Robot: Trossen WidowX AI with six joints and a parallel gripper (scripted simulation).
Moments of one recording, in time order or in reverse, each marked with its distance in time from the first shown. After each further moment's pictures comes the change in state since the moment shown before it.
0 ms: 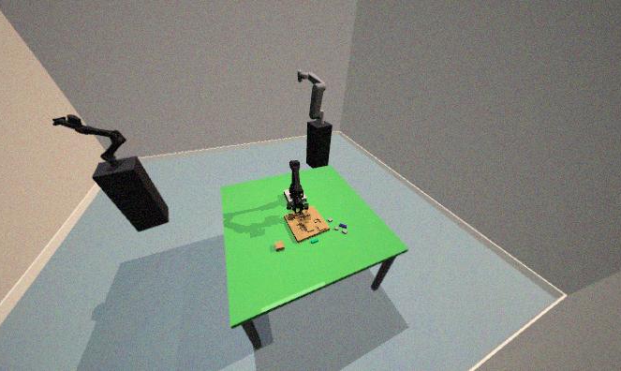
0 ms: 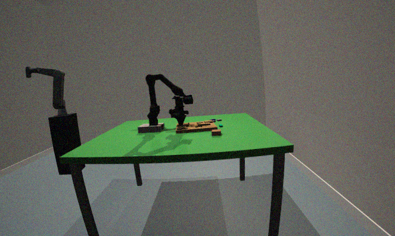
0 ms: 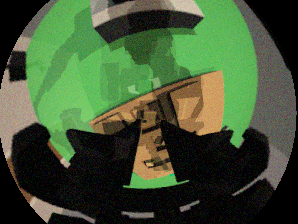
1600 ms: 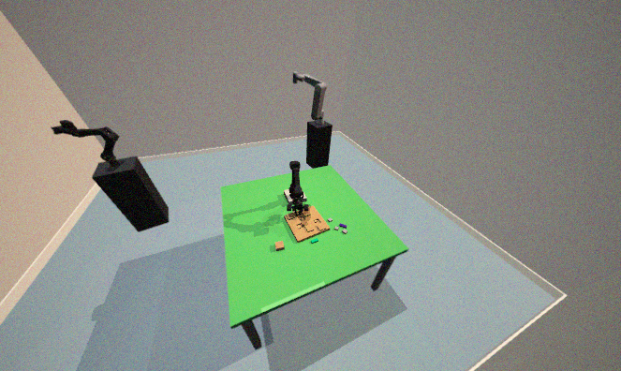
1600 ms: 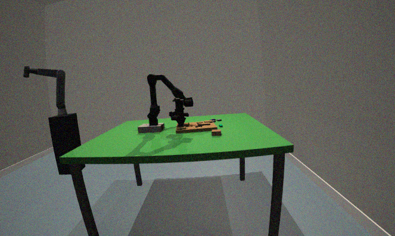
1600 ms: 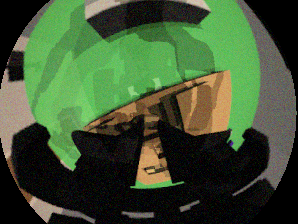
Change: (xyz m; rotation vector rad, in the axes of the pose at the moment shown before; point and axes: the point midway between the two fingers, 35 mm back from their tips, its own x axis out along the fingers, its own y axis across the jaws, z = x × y) arm 0.019 0.001 0.001 0.000 -0.006 0.001
